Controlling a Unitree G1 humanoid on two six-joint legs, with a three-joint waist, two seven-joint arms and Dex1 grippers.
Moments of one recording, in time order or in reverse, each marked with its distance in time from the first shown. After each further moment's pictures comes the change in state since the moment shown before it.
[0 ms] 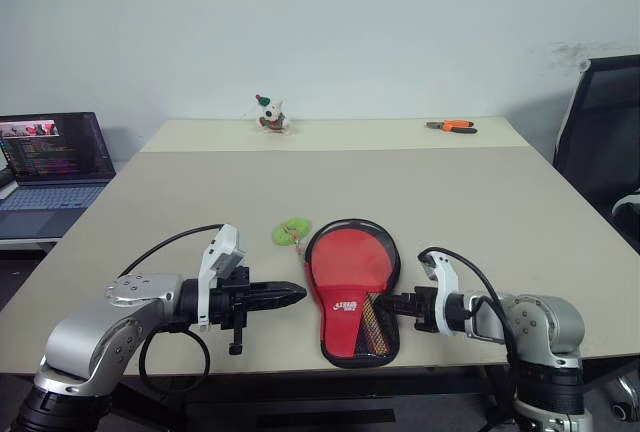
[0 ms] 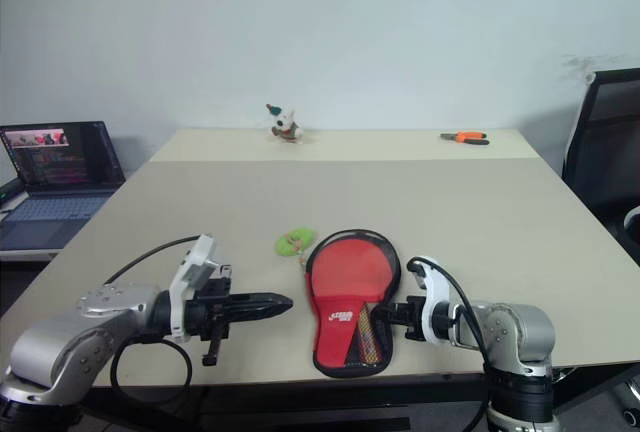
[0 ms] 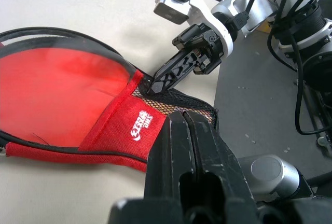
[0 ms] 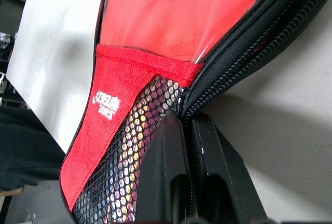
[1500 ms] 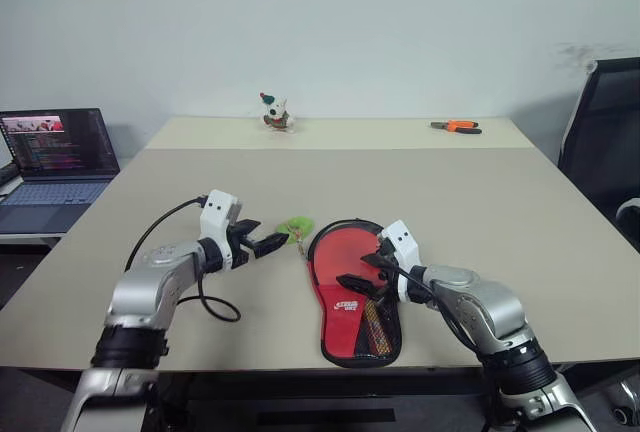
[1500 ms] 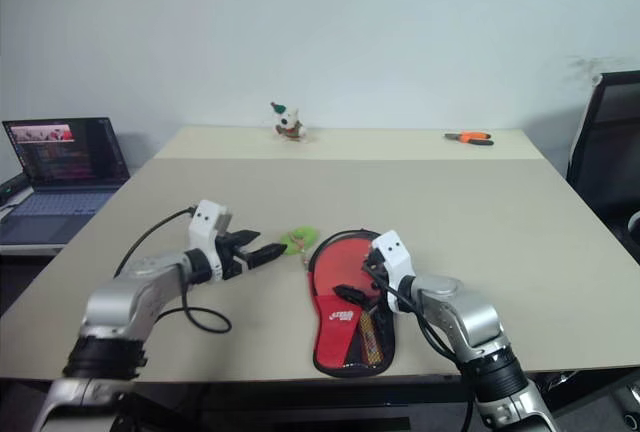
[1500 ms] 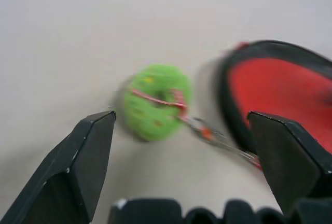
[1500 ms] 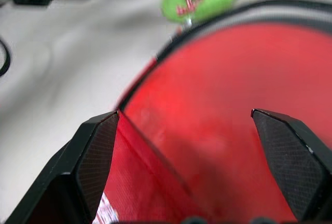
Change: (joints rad) left arm -0.392 -0.226 -0.042 0.655 0.343 -0.125 0.457; right arm -0.087 -0.122 0.448 0.199 -0.170 -0.722 0.133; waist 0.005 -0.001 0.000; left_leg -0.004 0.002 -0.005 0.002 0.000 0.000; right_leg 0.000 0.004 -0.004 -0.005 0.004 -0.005
